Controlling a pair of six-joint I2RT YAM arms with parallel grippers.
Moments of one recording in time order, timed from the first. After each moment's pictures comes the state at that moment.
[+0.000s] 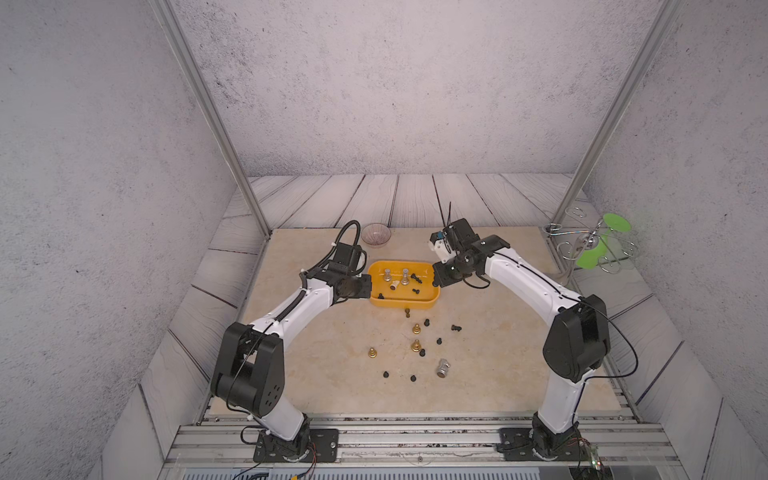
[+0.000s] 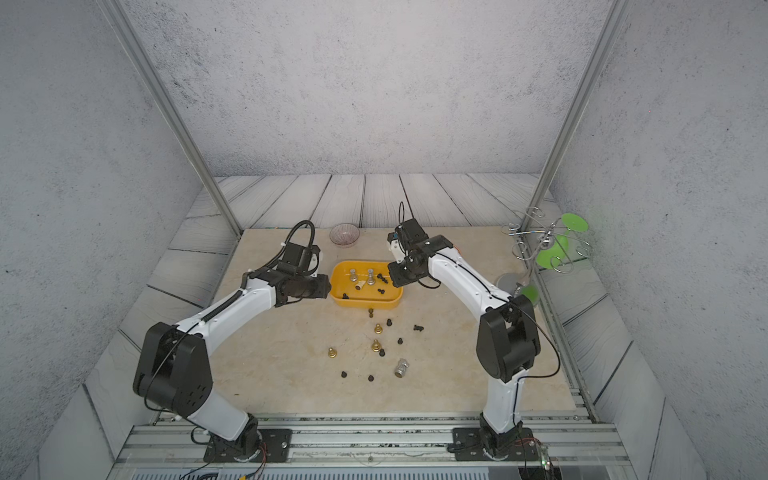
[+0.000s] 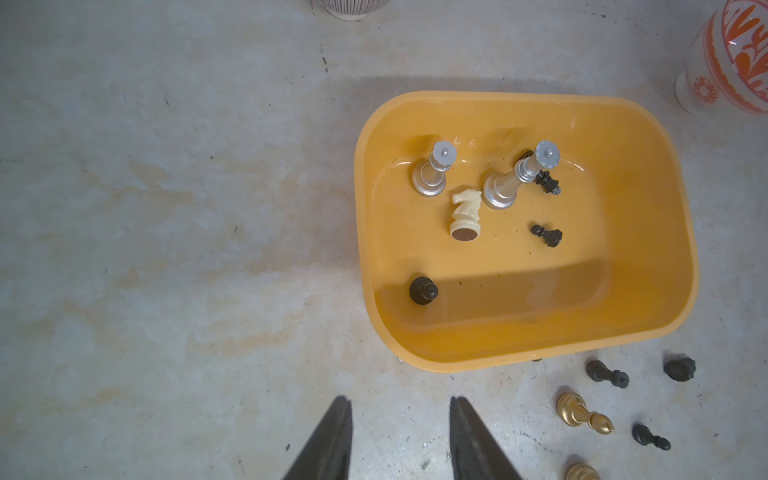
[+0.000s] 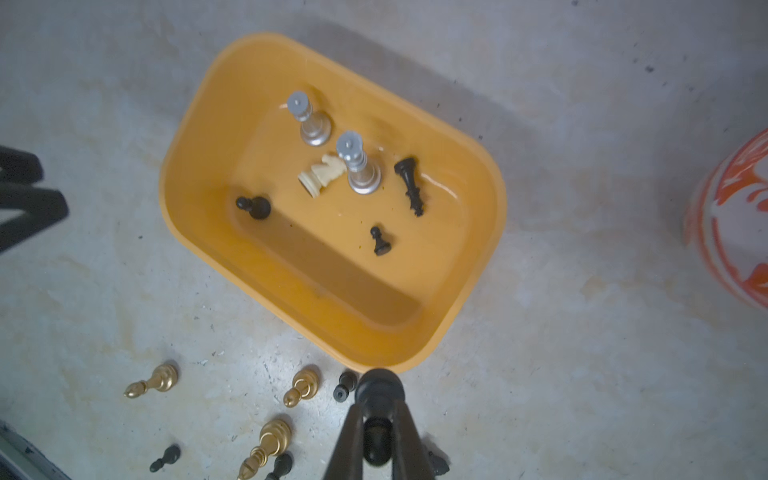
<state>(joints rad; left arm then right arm) -0.39 1.59 1.18 -0.52 0.05 -0.26 0.51 1.87 1.73 -0.90 -0.16 0.06</state>
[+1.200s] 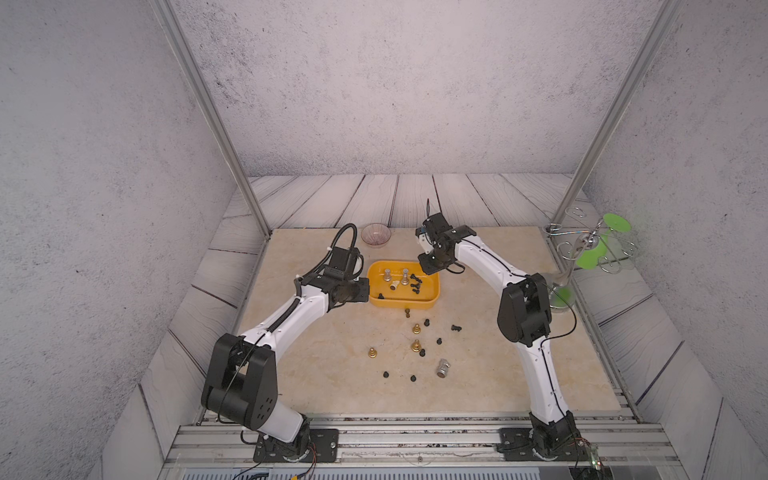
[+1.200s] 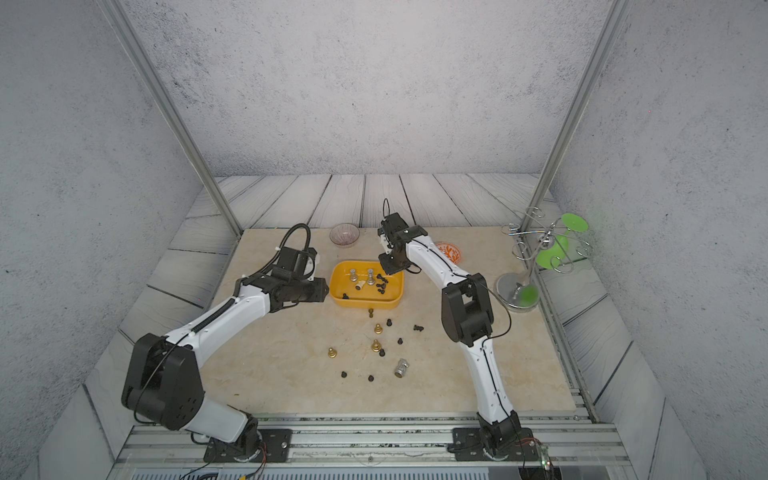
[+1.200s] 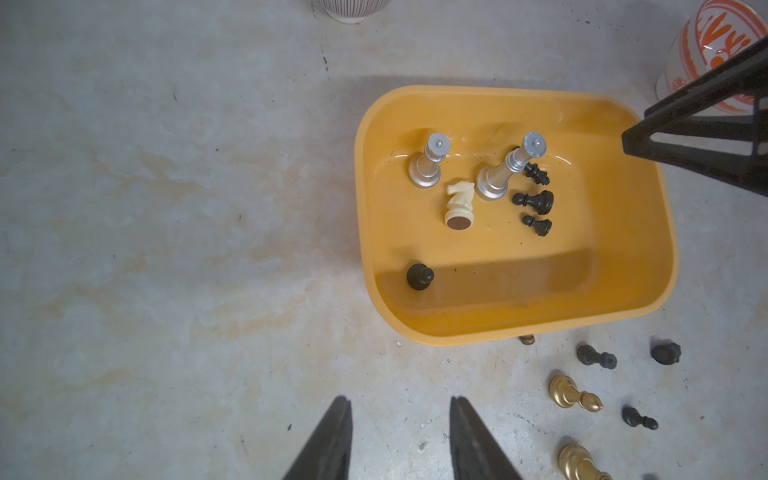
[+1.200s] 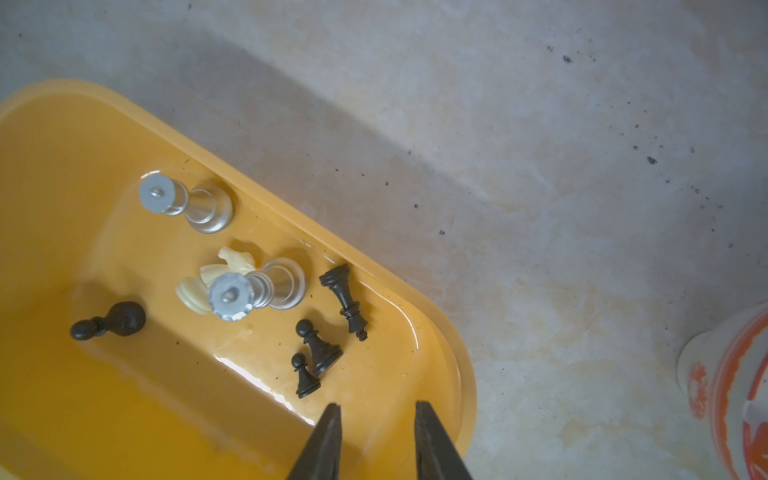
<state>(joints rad) -0.39 1.52 1.11 -0.51 0.06 -0.27 0.50 2.31 2.14 -0.97 -0.05 -0.01</state>
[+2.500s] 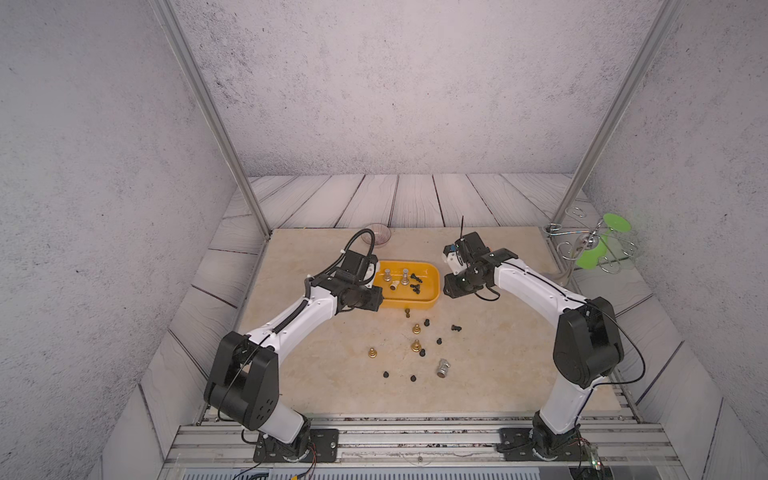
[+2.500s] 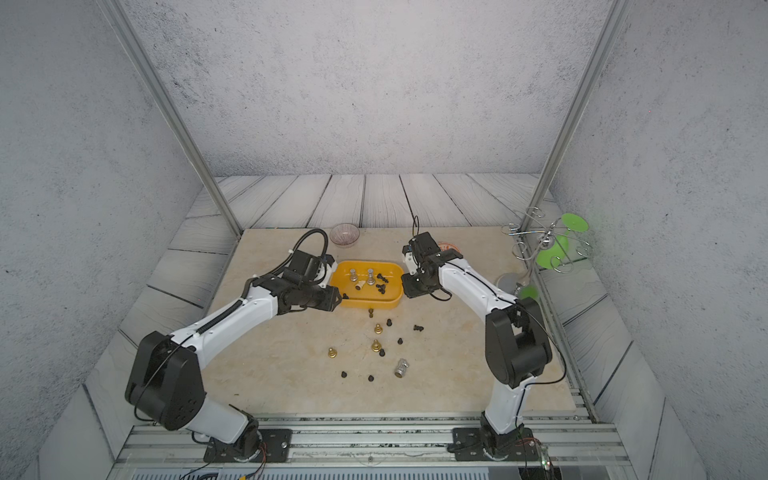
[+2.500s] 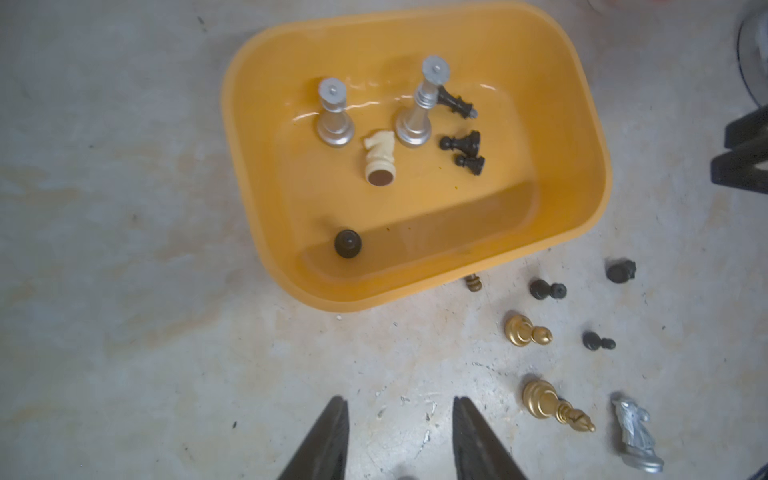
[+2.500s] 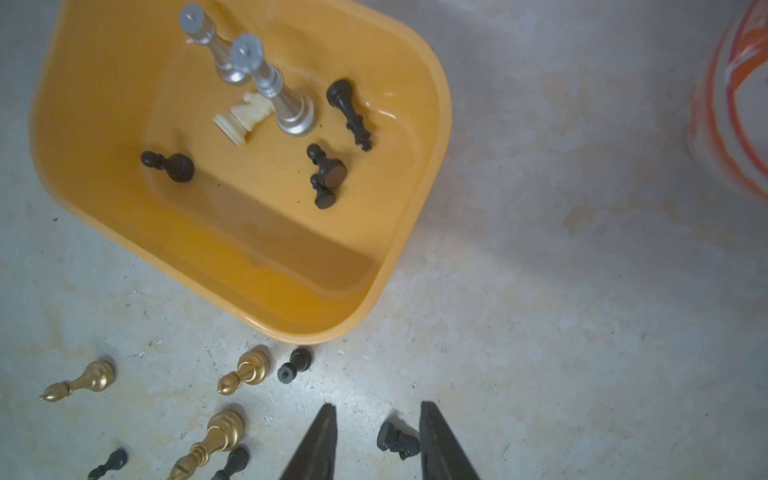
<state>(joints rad) -0.52 1.54 1.15 -0.57 0.13 -0.16 0.44 1.77 1.41 -0.78 -0.16 0.10</state>
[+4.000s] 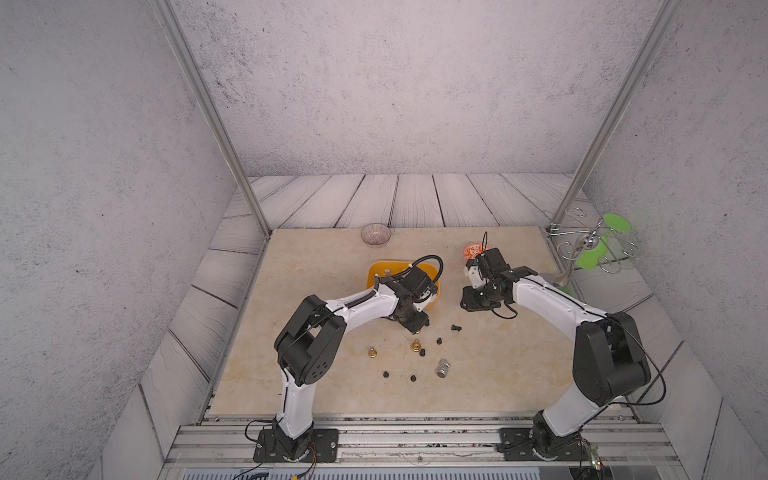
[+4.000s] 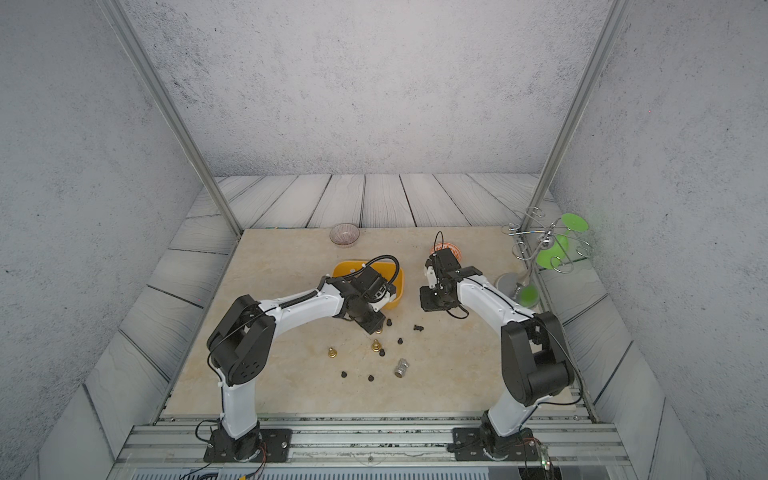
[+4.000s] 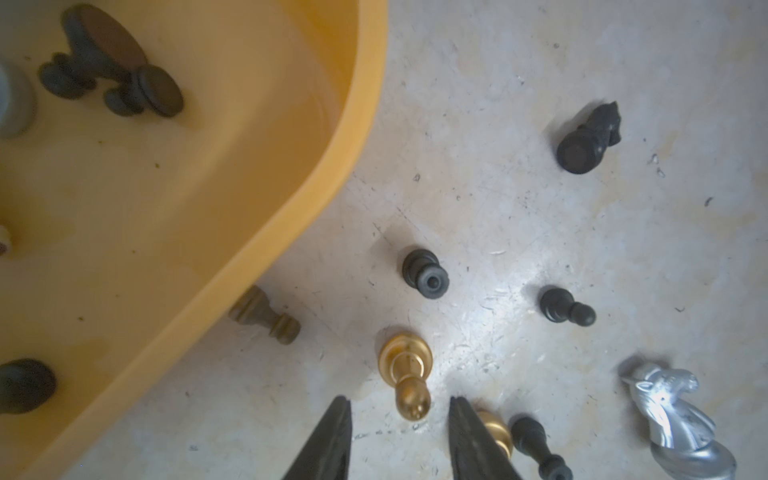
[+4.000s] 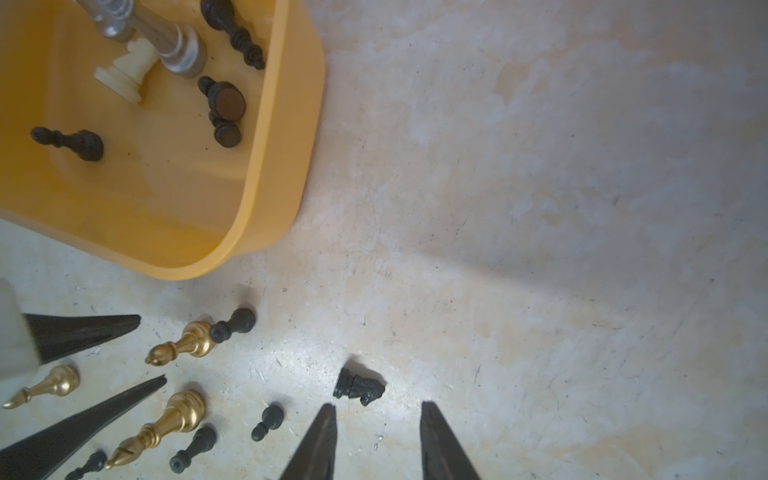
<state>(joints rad) -0.78 1.96 1.40 -0.66 0.11 0.03 0.34 1.64 1.17 -0.70 -0.17 0.19</state>
